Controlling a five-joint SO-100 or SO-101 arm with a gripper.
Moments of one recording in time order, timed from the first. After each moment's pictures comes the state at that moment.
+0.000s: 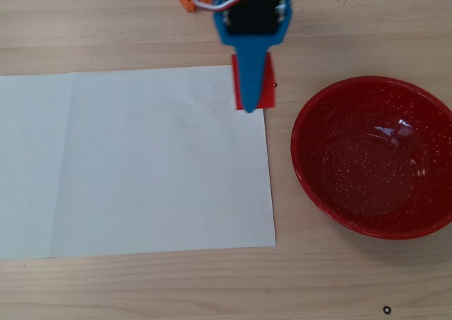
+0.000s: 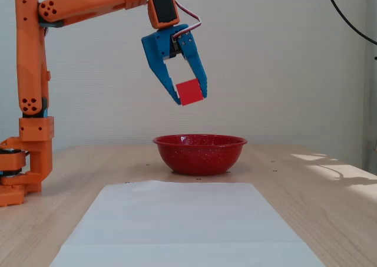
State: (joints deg) arm 12.8 92.8 65.1 91.6 -14.8
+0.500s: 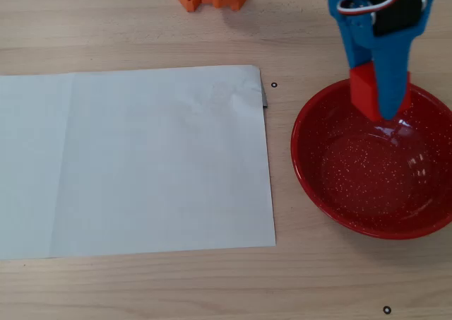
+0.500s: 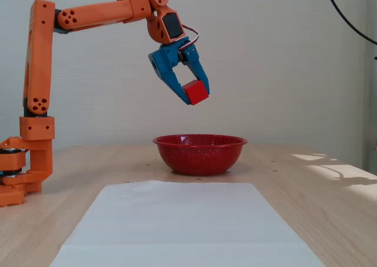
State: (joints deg) arm 30.8 86.3 64.2 76.5 -17.0
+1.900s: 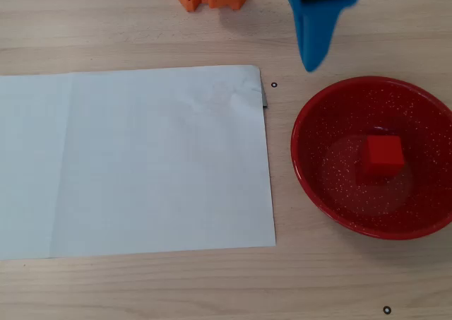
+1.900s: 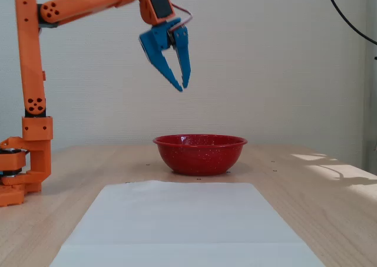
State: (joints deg) arm 20.8 97.1 64.2 88.3 -16.5
